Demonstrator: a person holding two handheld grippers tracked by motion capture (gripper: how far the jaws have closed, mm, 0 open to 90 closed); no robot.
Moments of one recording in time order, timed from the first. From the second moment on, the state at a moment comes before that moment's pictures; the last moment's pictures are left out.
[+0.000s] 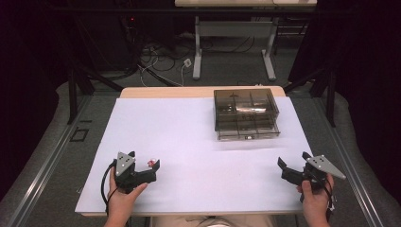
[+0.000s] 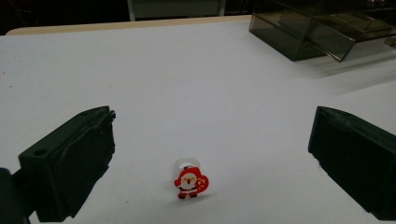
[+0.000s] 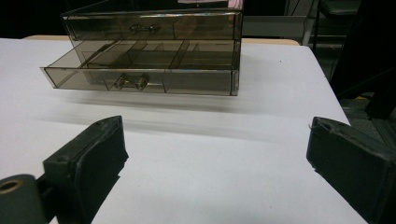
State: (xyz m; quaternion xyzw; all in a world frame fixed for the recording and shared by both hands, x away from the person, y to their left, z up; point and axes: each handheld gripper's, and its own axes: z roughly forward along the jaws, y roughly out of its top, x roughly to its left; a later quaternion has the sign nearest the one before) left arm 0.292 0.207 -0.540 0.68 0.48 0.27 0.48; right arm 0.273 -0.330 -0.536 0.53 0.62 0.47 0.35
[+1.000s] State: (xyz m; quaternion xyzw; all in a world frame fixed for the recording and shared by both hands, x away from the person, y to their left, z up) left arm 0.310 0.210 -0.551 0.68 0.52 0.26 0.46; right arm 0.274 -0.327 -0.539 0.52 0.63 0.46 0.34
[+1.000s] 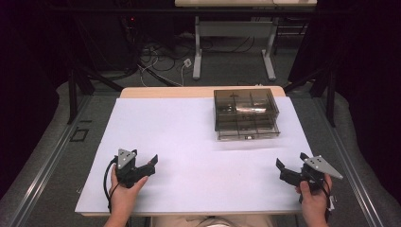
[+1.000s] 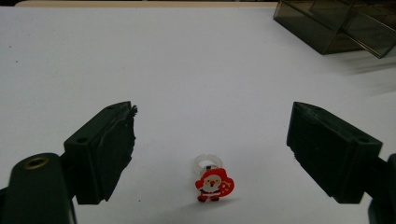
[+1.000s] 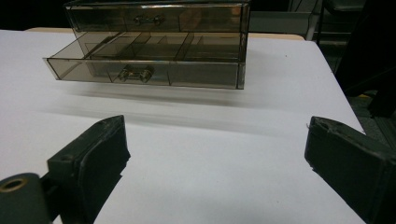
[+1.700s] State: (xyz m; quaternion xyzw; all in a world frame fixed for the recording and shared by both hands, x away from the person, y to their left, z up) left arm 0.317 0.208 -0.558 0.70 0.52 0.23 0.43; right arm 0.274 -0.330 -0.541 0.53 0.63 0.46 0.33
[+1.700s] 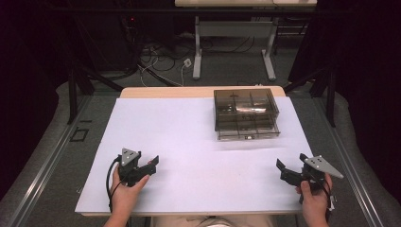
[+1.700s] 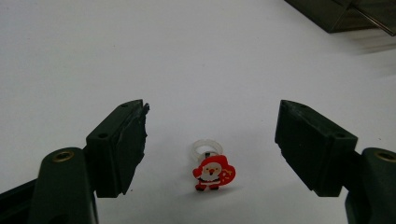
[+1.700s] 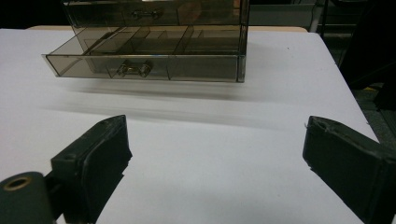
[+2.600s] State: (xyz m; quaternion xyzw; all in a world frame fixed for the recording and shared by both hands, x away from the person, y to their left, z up) left arm 0.321 0.212 -0.562 0.69 0.59 0.14 0.40; right arm 0.276 -0.329 -0.544 0.54 0.63 0.46 0.31
